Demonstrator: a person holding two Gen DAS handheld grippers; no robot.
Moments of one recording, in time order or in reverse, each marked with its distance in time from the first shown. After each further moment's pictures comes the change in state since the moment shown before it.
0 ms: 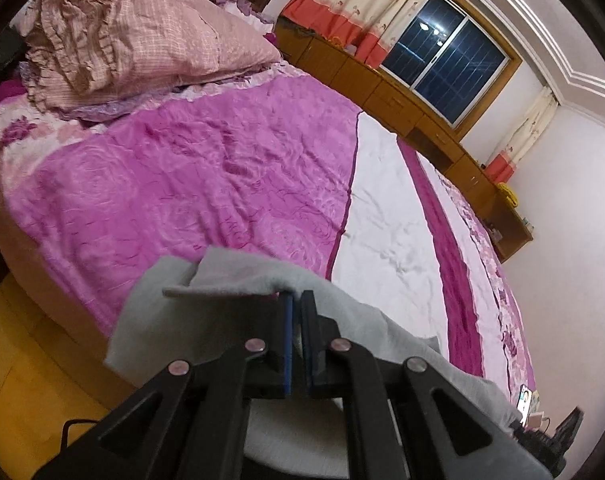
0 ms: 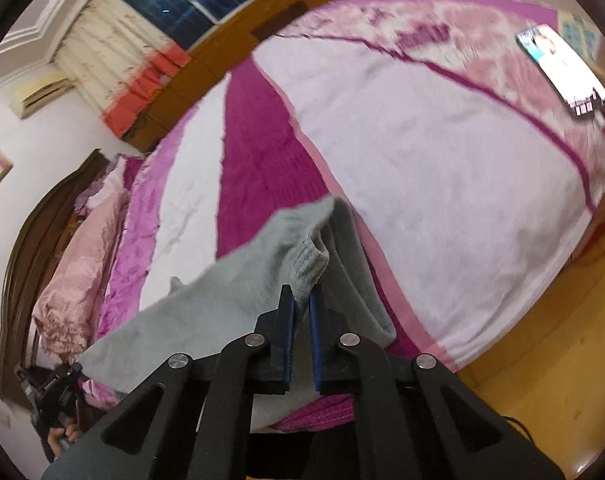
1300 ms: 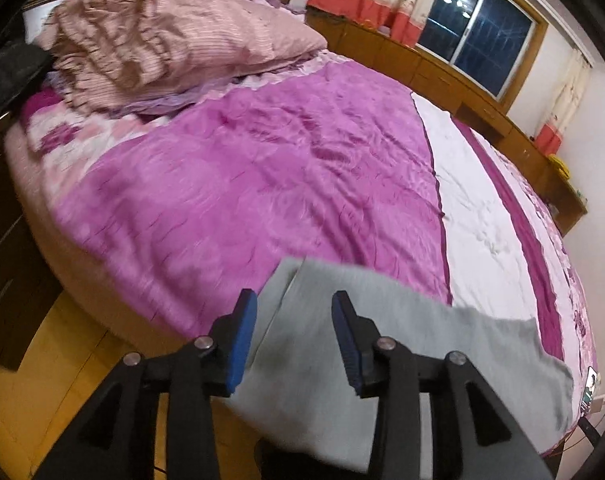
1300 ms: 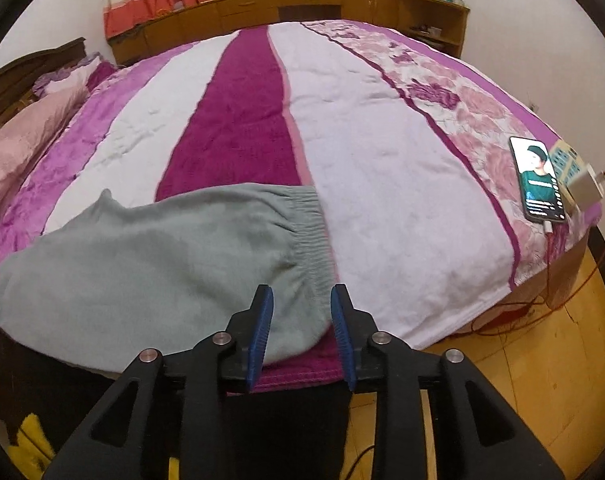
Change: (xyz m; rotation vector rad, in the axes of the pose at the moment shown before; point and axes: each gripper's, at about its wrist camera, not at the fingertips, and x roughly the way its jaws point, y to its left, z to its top) left arm 0.043 0.071 0.006 0.086 0.035 0.211; right arm 0.009 0.040 -0.031 -0.407 0.034 -0.362
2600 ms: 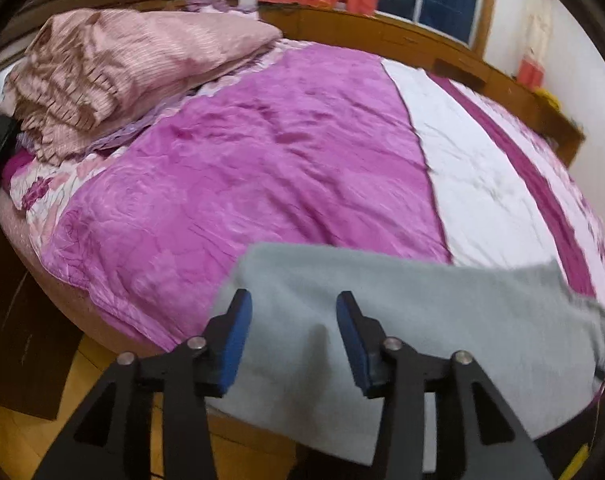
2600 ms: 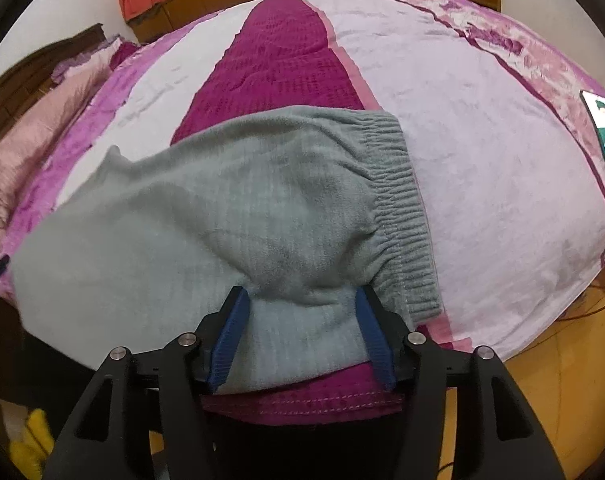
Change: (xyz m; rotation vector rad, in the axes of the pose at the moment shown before) left arm 0.009 -0.049 -0.023 0.246 0.023 0.067; right arm 0.069 0.014 -0.017 0.019 0.126 0.180
